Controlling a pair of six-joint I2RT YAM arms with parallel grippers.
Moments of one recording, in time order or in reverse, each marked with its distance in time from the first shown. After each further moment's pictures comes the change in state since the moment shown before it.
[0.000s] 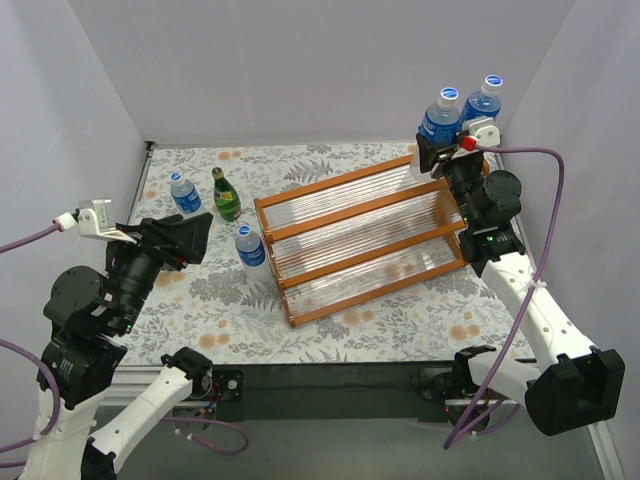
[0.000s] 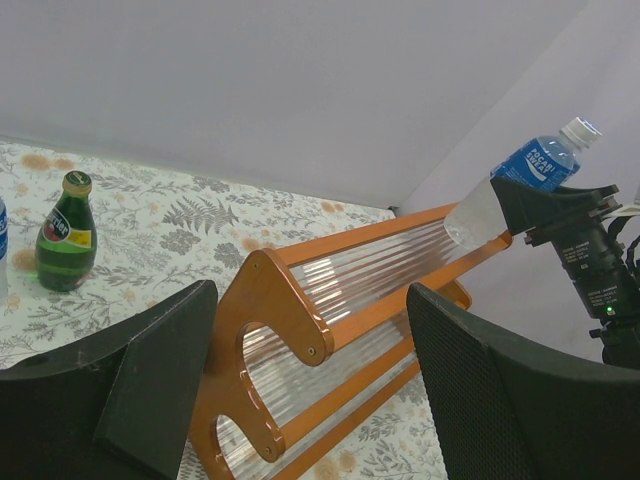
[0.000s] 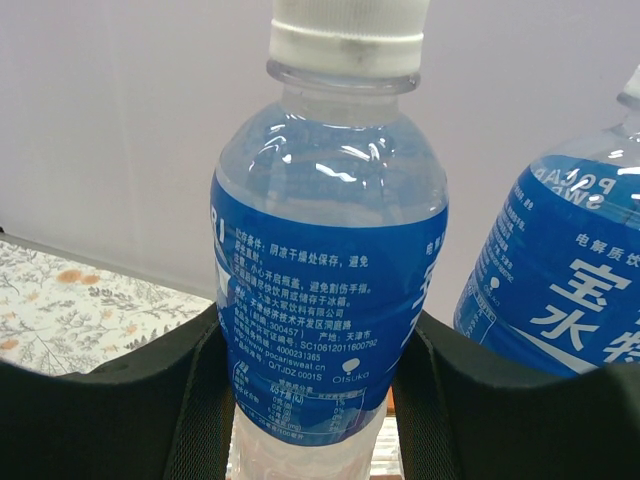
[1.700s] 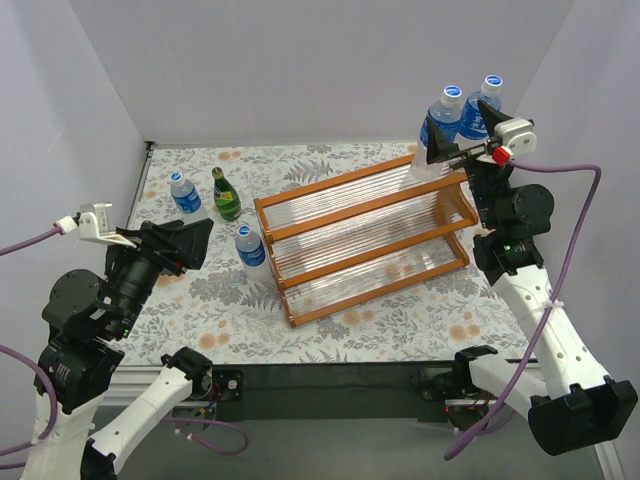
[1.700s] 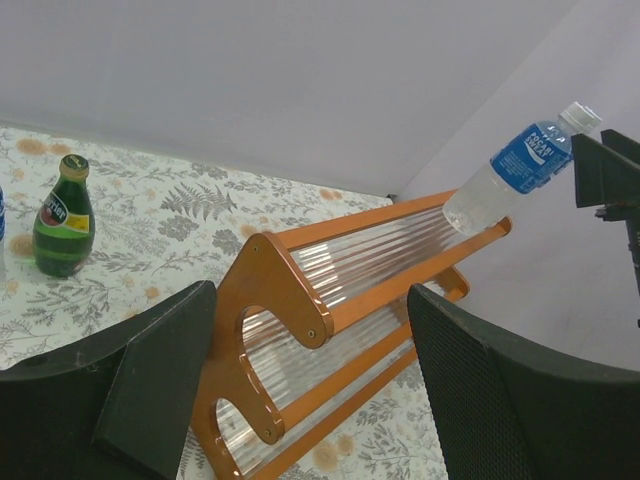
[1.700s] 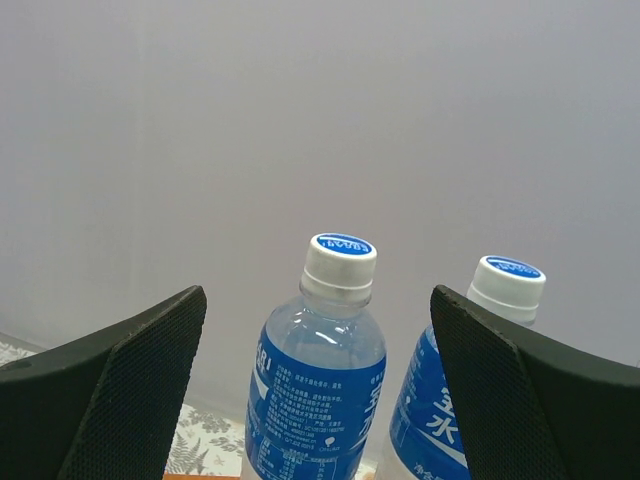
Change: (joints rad) left arm 0.000 -0.016 0.003 -0.036 0.020 -0.012; right arm -0.008 -0.095 0.051 0.102 -0.037 -0.034
